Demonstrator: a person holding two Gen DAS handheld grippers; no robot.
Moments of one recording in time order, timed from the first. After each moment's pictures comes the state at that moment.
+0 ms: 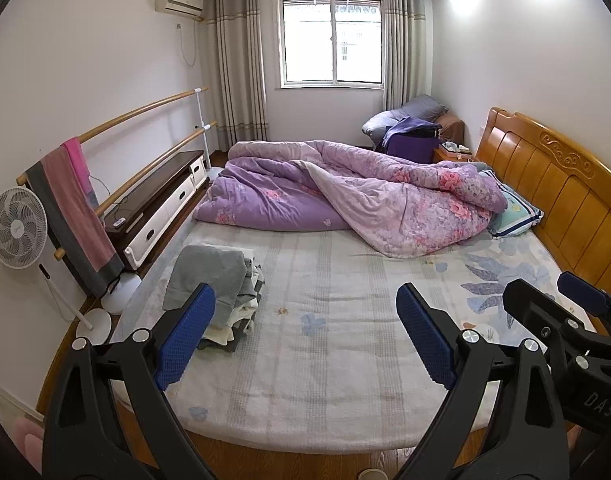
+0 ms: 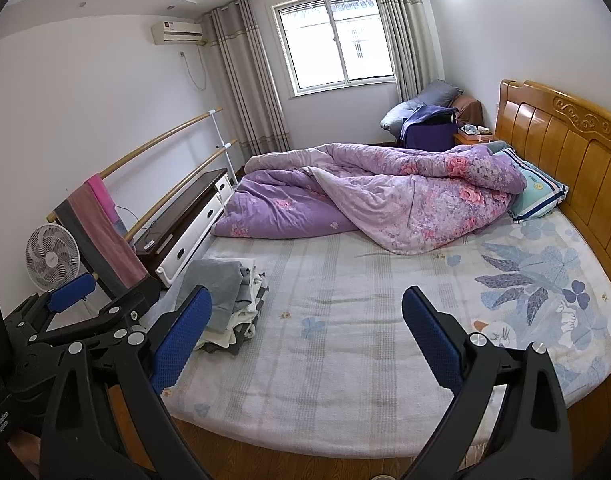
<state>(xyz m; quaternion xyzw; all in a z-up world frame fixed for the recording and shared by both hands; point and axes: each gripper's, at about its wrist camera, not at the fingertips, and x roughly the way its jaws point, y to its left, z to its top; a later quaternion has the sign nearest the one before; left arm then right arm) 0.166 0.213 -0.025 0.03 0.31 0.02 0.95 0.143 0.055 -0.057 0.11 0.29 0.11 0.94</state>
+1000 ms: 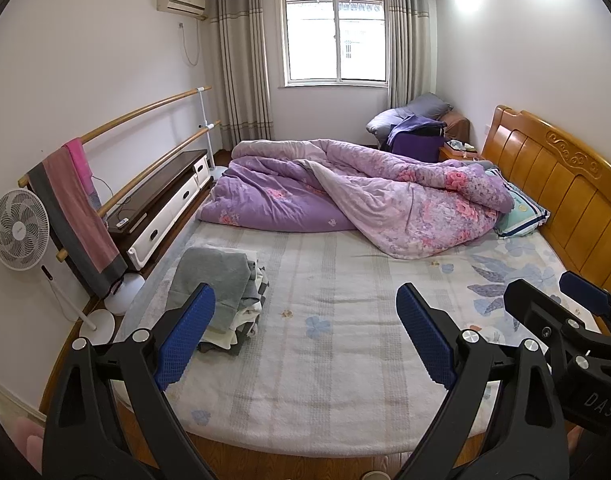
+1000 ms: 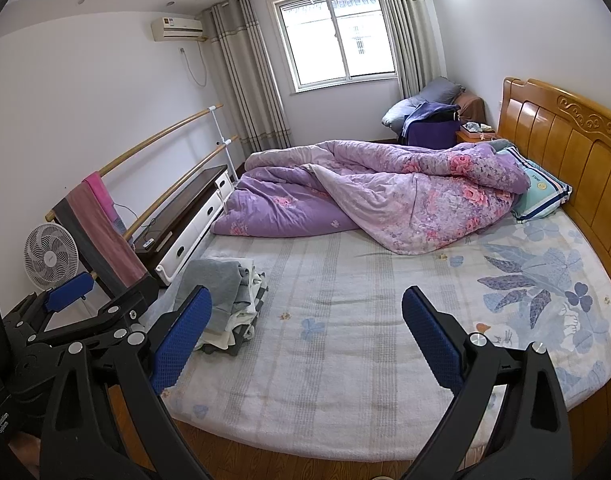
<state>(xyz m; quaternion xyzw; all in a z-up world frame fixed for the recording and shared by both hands) 0.178 0.214 -0.028 0.03 0.31 0.03 0.95 0.153 0.054 -0.055 0.11 0.30 0.11 0.94</state>
